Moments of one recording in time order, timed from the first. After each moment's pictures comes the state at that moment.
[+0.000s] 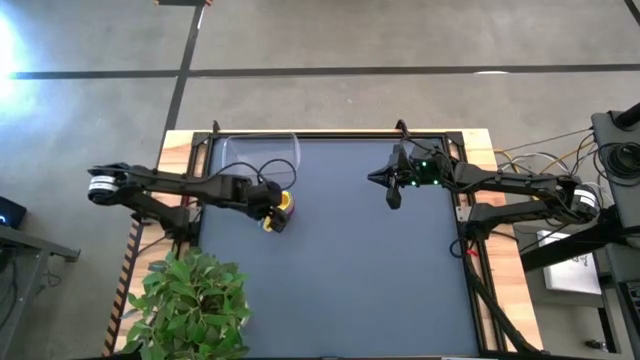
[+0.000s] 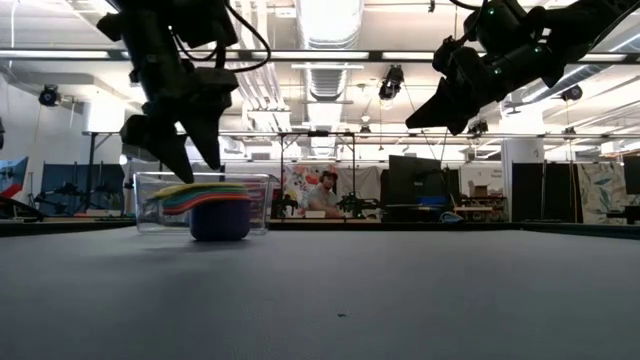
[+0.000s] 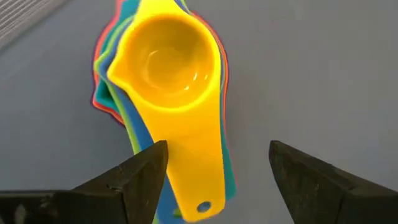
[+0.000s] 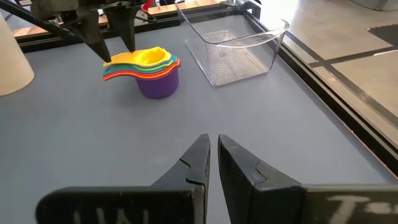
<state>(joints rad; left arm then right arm) 0.07 1.36 0.85 -0.64 -0.09 -0.87 -0.45 1.08 0.57 0.11 -0.27 -0.04</state>
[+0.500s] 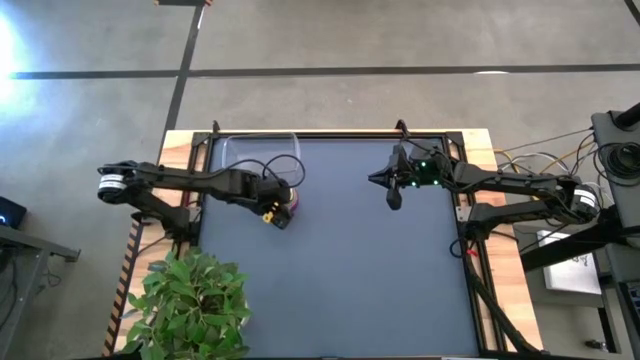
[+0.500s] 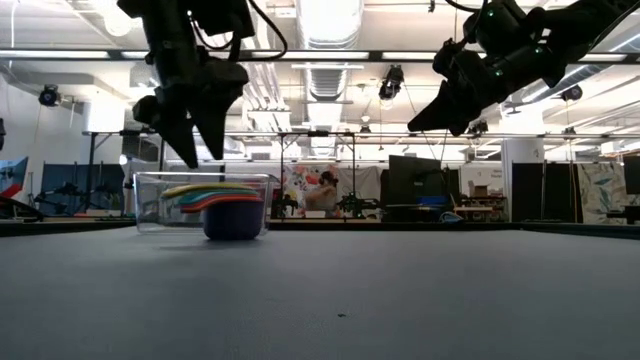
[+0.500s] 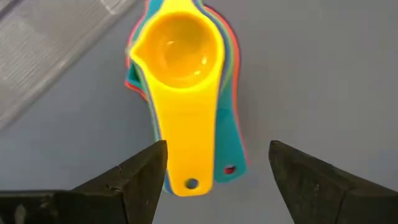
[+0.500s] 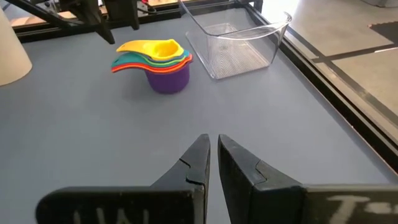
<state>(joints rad) 0.07 1.44 1.03 -0.86 -0.16 -0.82 -0.45 1.08 0.57 0.08 -0.27 -0.06</state>
